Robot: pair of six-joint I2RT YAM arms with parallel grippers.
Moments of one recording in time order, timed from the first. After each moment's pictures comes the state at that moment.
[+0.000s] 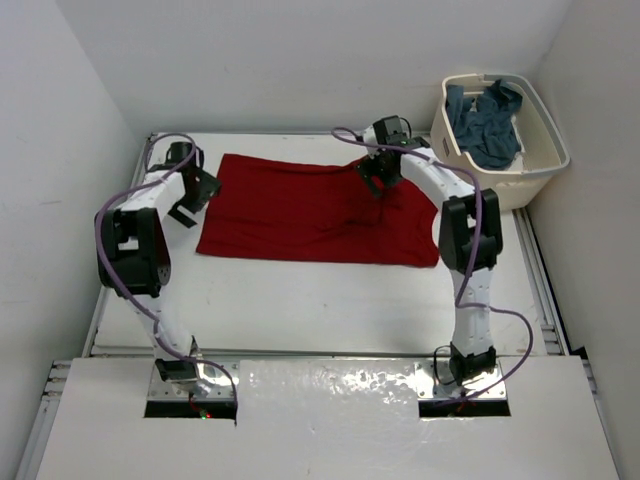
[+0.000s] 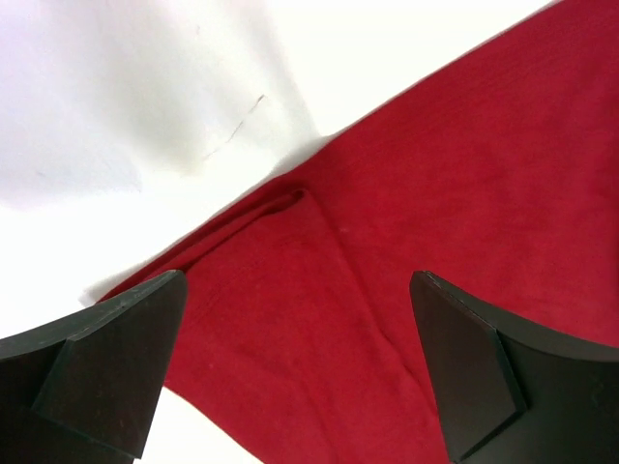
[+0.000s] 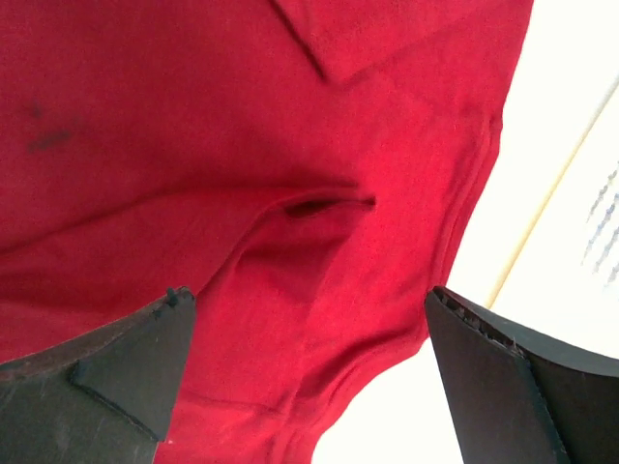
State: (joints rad) left arm 0.08 1.89 1.38 -0.62 -0.21 -0.93; right arm 0.30 2.21 1.87 -0.67 0.17 -0.38
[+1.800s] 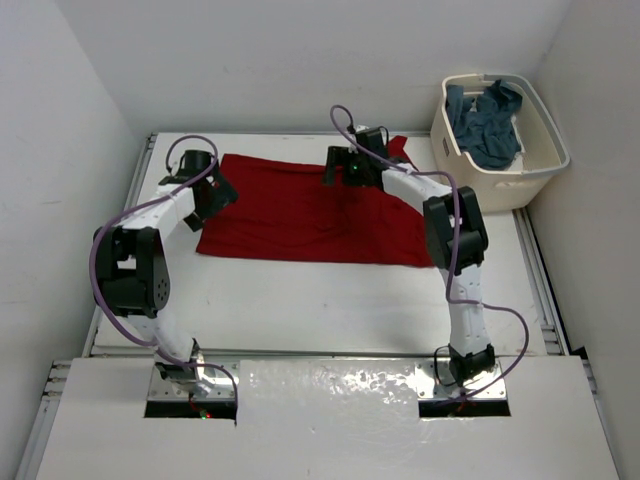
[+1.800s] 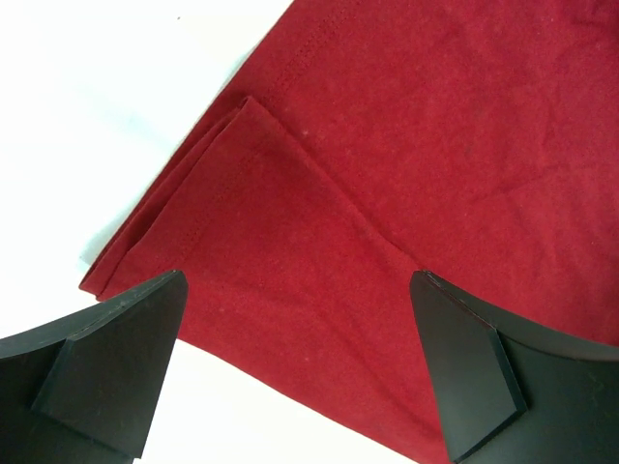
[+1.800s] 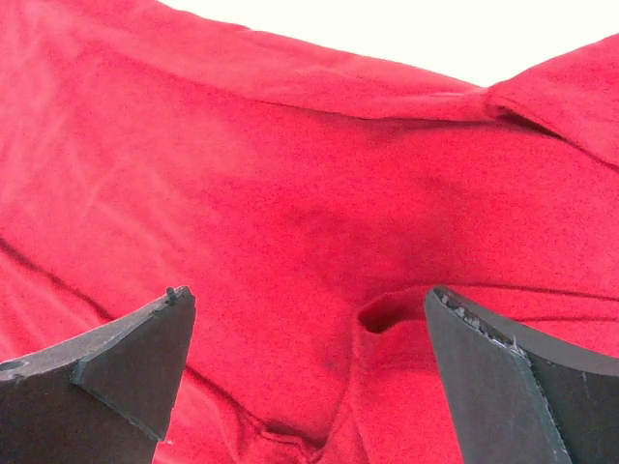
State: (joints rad) left arm -0.02 1.71 1.22 -0.53 -0.19 -0.73; right arm 0.37 2.27 1.73 -0.17 -0.20 0.35
